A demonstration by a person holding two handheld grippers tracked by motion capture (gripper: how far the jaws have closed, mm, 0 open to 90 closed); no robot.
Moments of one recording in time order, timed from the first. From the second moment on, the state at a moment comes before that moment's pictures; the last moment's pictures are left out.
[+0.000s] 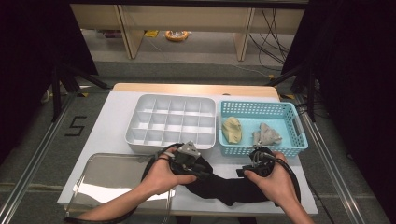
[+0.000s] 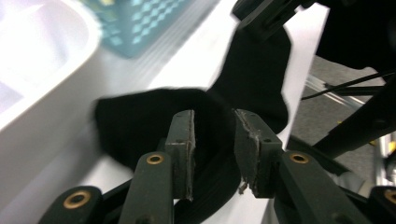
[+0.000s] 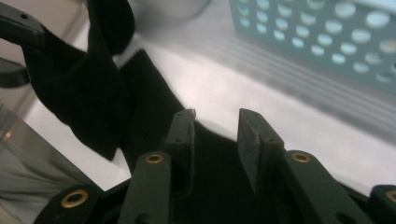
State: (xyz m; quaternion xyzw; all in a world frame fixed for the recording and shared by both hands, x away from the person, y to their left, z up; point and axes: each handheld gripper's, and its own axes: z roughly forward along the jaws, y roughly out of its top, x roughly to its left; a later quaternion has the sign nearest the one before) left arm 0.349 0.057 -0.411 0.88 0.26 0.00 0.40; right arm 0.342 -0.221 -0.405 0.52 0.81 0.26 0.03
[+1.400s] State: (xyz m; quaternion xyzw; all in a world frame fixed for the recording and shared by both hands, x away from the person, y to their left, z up) left arm 0.338 0.065 -0.435 0.90 0.25 -0.05 0.36; right arm 0.362 -0.142 -0.409 0.49 0.83 0.27 -0.04
